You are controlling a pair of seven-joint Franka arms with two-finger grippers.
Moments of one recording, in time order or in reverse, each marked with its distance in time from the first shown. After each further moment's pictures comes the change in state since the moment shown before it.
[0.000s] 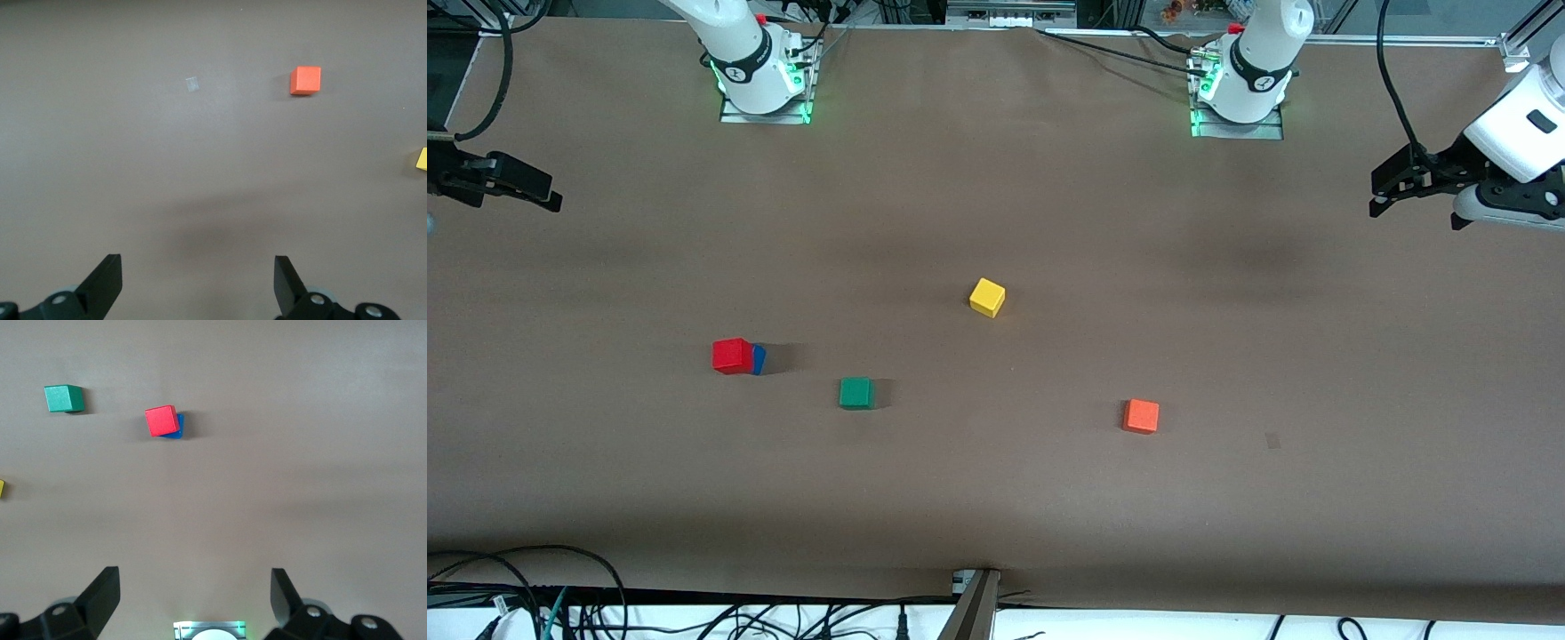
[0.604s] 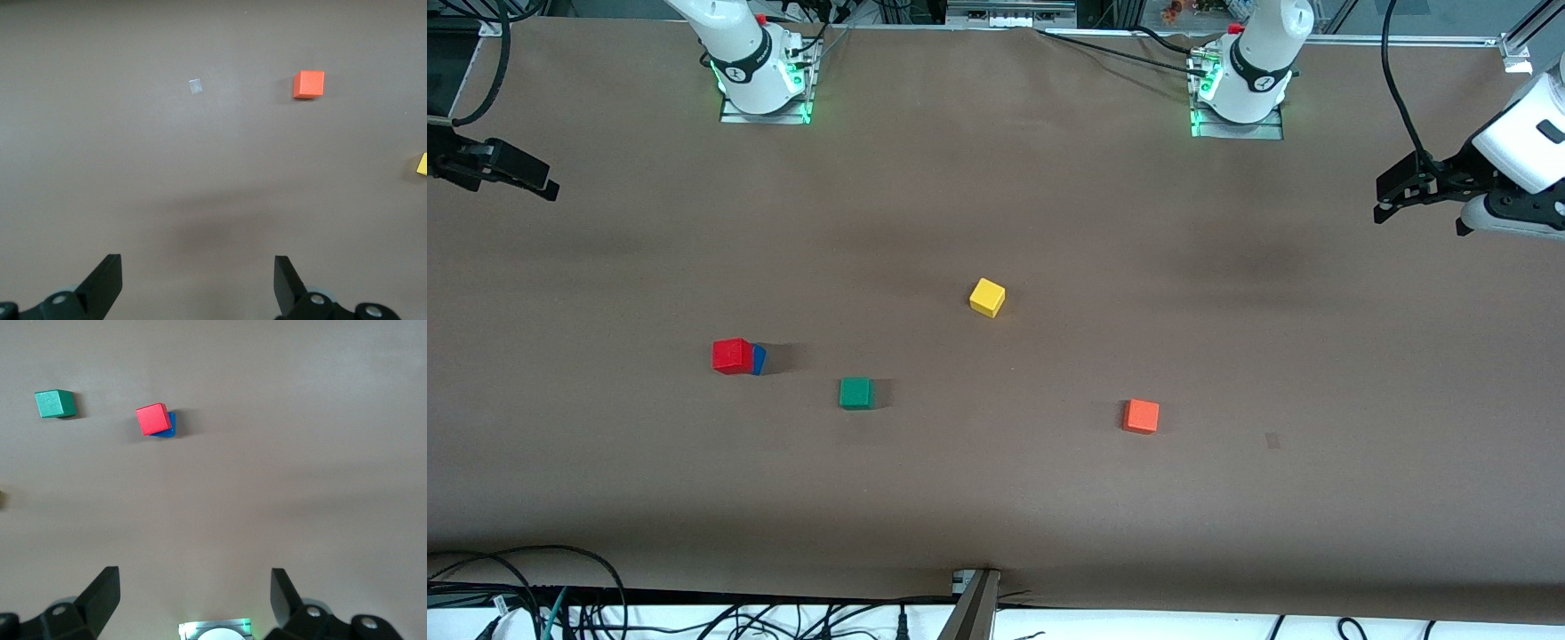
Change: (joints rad) left arm -0.001 0.046 0.013 0.060 0.000 -0.024 -0.005; right arm -0.163 -0.064 0.172 -0.077 -0.026 0.031 0.057
